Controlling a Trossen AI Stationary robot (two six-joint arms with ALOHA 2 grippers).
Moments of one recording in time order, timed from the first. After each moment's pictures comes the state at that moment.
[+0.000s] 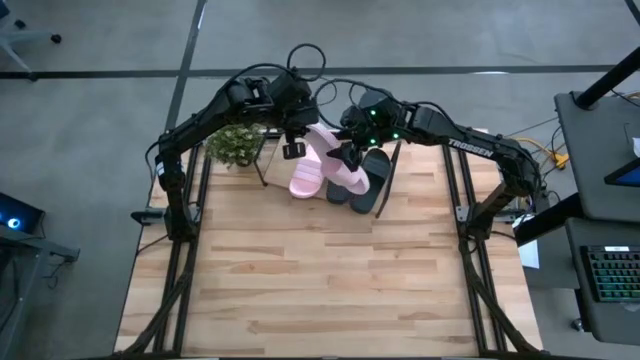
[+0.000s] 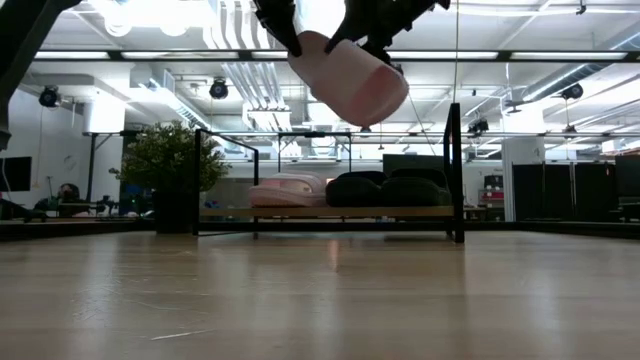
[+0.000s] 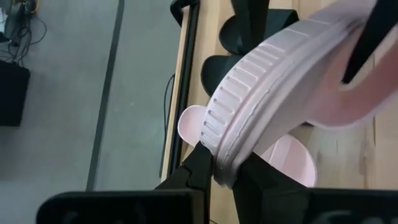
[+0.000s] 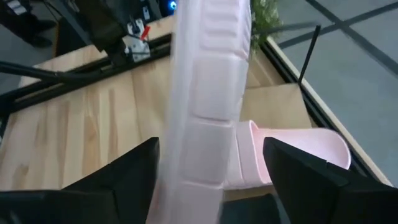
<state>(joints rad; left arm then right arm) 0.38 1.84 2.31 -1.35 -0.16 0.40 -0.39 1.62 1.61 -0.61 -0.24 0.08</state>
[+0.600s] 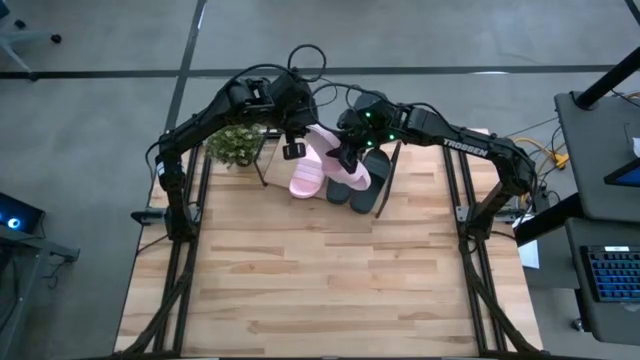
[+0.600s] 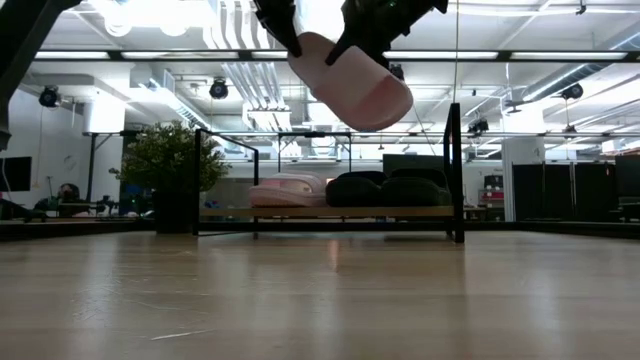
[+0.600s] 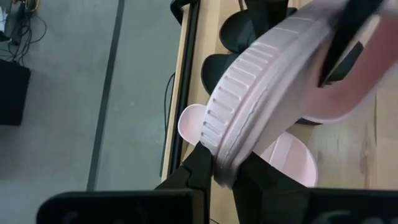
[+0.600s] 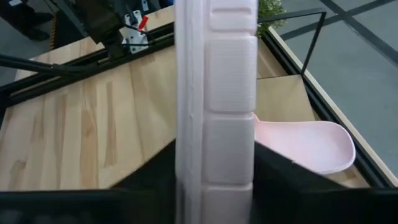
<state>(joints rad) 0.38 1.84 2.31 -1.35 -0.16 0.40 -0.40 1.64 1.61 -0.62 -0.24 0.07</state>
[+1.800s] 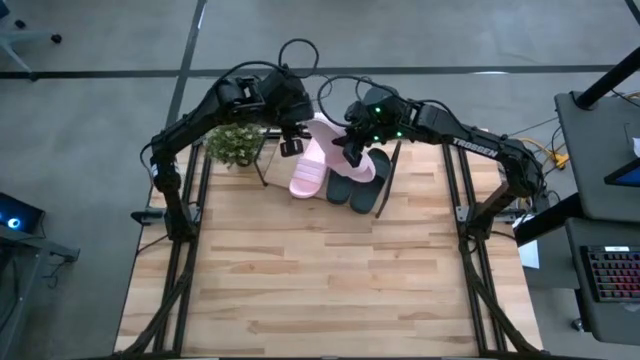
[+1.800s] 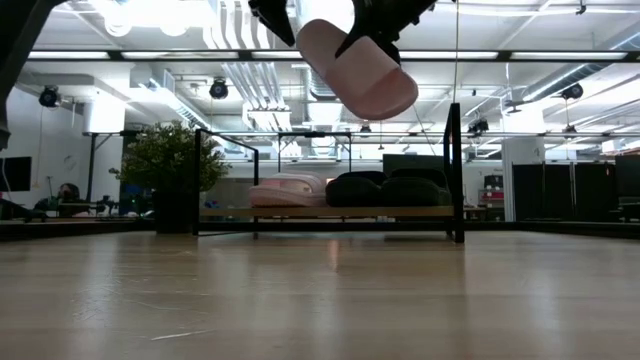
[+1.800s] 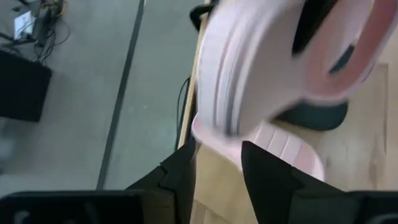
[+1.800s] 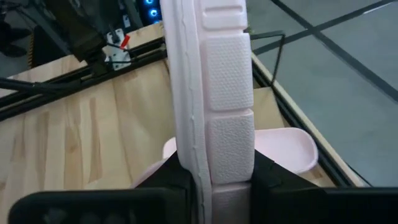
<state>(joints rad) 0.38 1.79 2.31 -1.34 -0.22 0.38 -0.41 1.59 1.62 -0.63 -0.16 0.09</state>
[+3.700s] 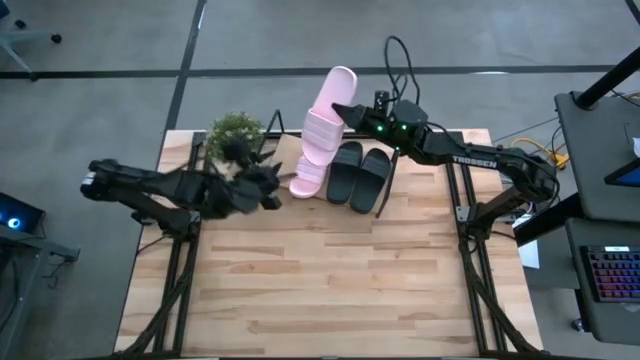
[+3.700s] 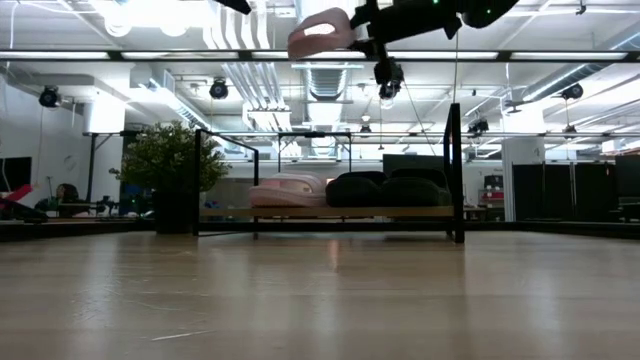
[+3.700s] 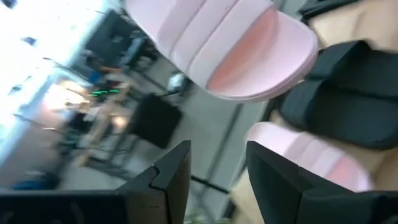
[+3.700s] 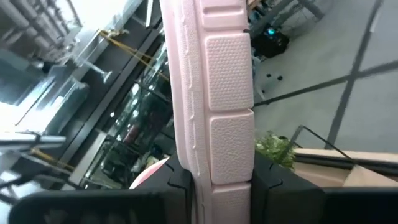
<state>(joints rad) -0.21 1.24 1.31 -0.70 -1.10 0.20 -0.41 1.47 1.16 0.39 0.12 0.98</state>
